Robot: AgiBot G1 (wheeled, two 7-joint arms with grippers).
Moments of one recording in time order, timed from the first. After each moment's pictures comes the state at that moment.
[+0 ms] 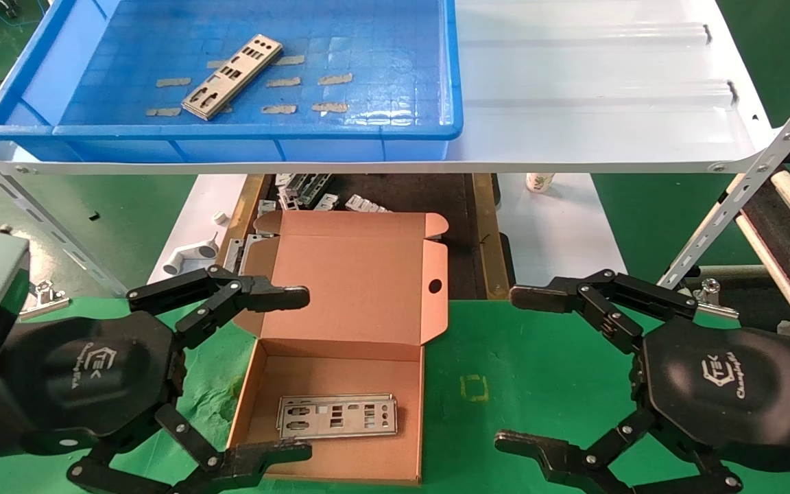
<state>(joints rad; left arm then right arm) -1.08 0.61 0.28 -1.28 0.73 1.50 -0.19 1.11 -0.56 -0.42 1.26 -0.64 -1.44 0.11</state>
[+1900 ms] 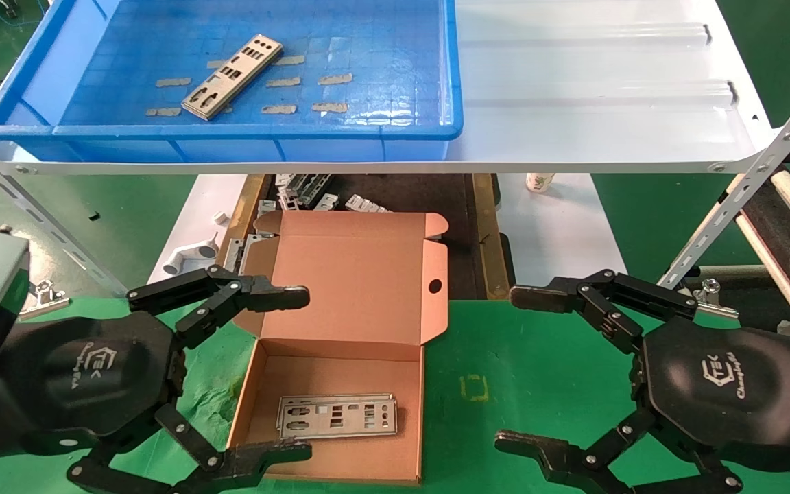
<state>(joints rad) -1.08 0.61 0.28 -1.28 0.73 1.50 -0.19 1.11 -0.56 -0.42 1.26 -0.64 -1.44 0.11</state>
